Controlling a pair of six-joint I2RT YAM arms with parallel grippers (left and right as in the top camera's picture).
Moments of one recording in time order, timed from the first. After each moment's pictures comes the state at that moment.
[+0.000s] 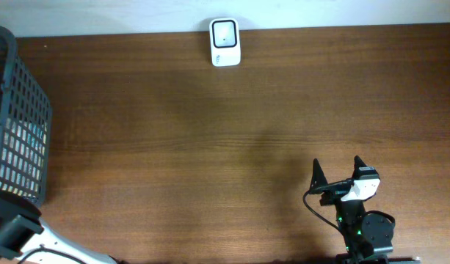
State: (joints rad) left arm 0.89 2.17 2.29 -1.24 0.25 0.30; right arm 0.06 0.01 0.01 -0.08 -0.01 0.10
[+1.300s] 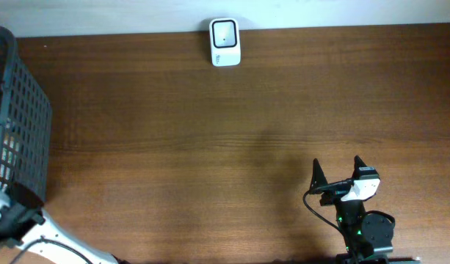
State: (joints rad) left arm 0.82 2.25 3.11 -1.56 0.29 0.07; right arm 0.06 0.01 0.01 -0.08 -0.01 0.10
